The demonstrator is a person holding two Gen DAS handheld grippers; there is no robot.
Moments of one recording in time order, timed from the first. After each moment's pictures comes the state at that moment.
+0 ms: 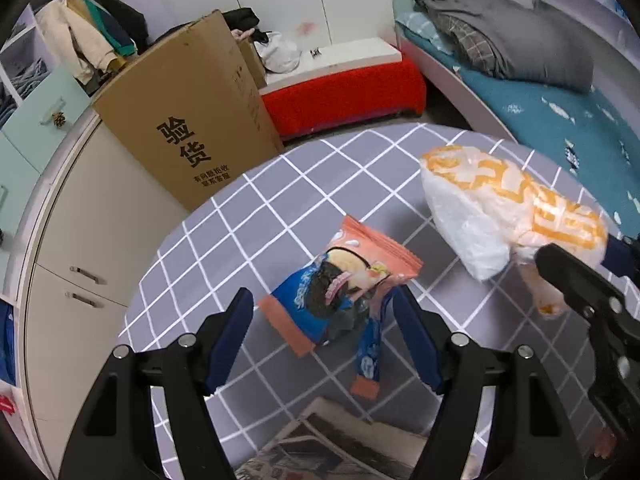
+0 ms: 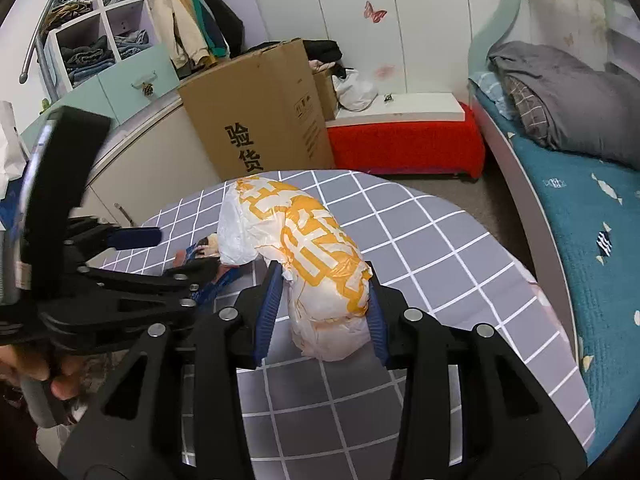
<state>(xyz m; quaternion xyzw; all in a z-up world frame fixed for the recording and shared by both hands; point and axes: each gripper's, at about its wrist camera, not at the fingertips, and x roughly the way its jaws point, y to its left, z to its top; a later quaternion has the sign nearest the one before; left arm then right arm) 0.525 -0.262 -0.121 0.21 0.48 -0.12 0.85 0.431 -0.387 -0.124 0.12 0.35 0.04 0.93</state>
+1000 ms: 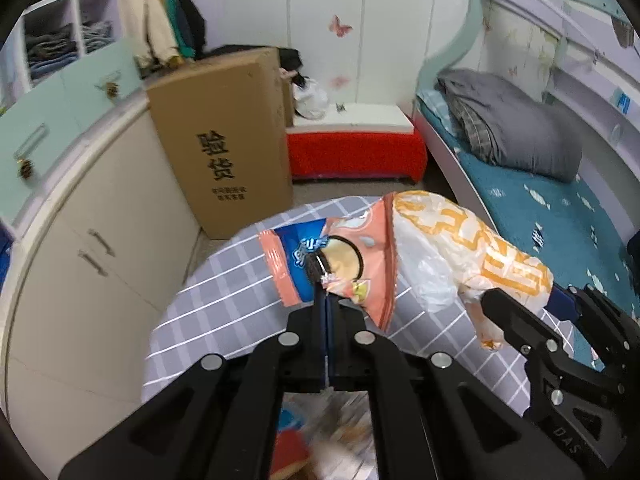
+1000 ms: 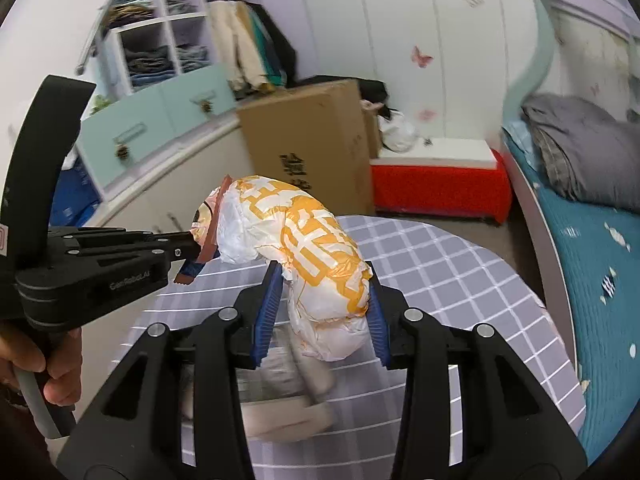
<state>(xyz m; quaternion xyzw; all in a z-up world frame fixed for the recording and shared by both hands) 0.437 -0.161 -0.005 0.07 0.41 -0.12 0.90 0.377 -0.307 -0.033 0.08 0.29 0.10 0.95</state>
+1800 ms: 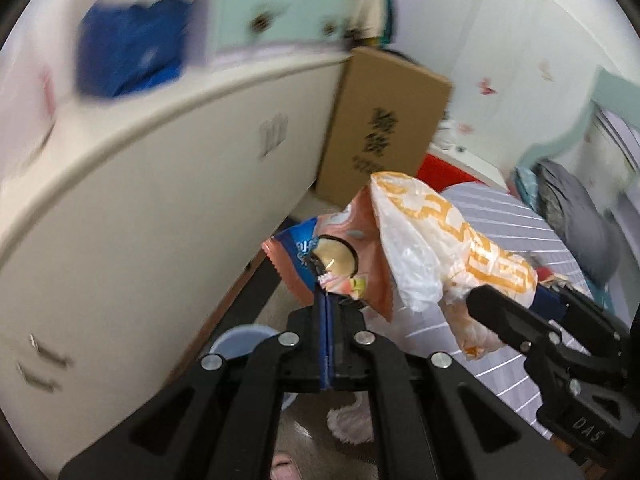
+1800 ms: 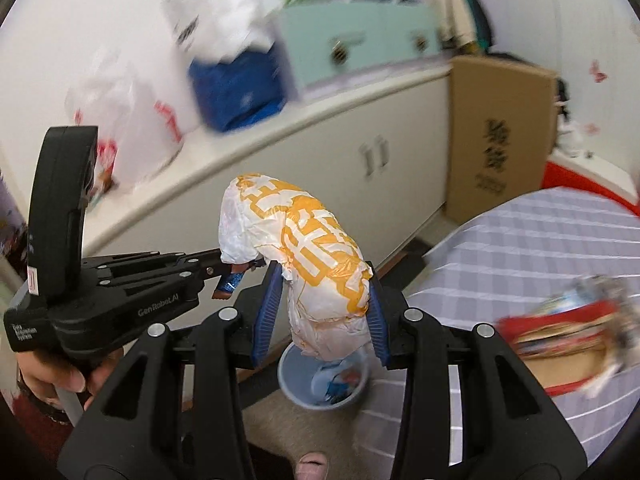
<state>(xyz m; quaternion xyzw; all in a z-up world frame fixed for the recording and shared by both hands) 0.251 0.222 -0.085 -0.13 0.40 0.04 0.91 0.277 0.054 -0.060 0.00 0.33 0.34 0.88</state>
